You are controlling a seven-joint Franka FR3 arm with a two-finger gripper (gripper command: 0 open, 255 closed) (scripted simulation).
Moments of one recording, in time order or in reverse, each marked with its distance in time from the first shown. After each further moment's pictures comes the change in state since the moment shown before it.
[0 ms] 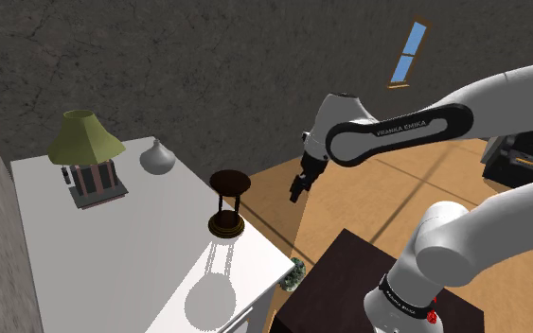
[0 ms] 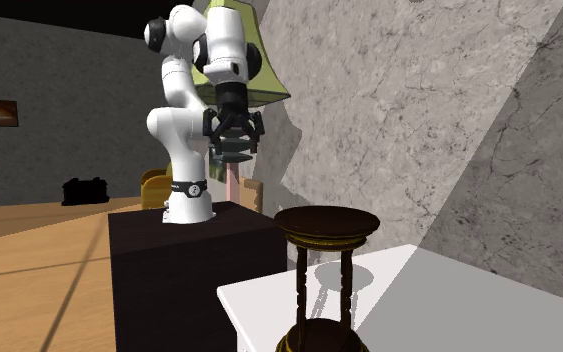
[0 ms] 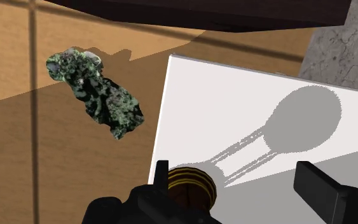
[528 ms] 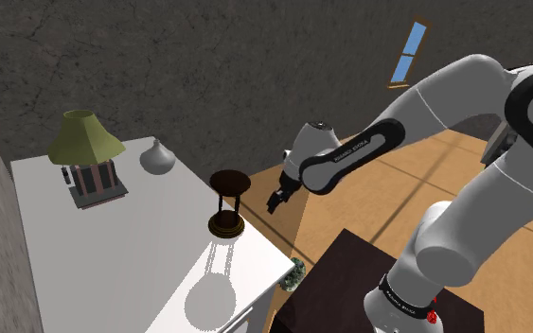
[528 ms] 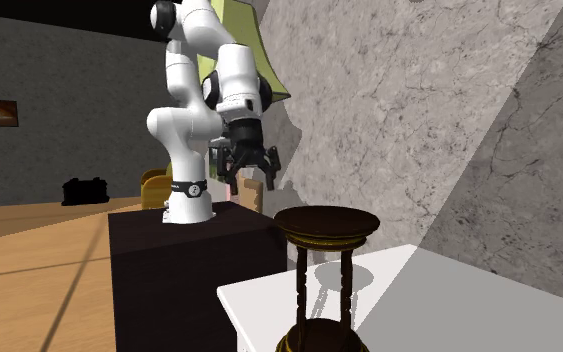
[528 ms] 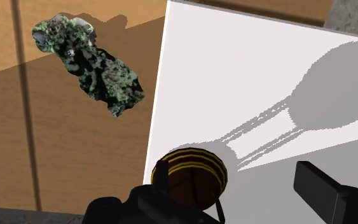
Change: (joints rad) arm 0.004 0.359 0.027 0.012 0.005 0.445 0.033
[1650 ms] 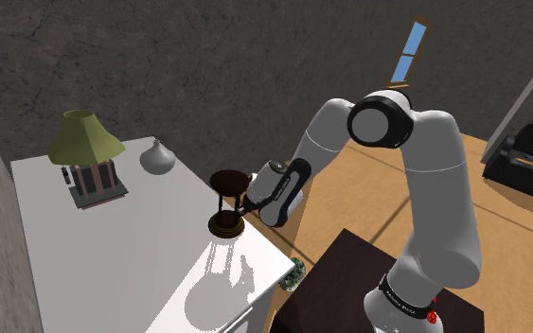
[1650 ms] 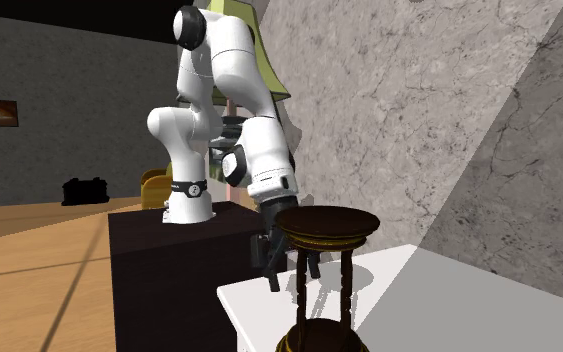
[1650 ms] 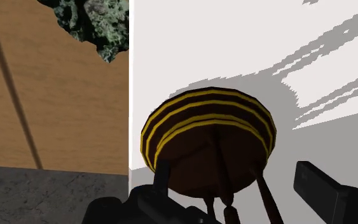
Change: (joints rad) arm 0.096 0.768 -0.100 0.410 -0.103 0.559 0.147
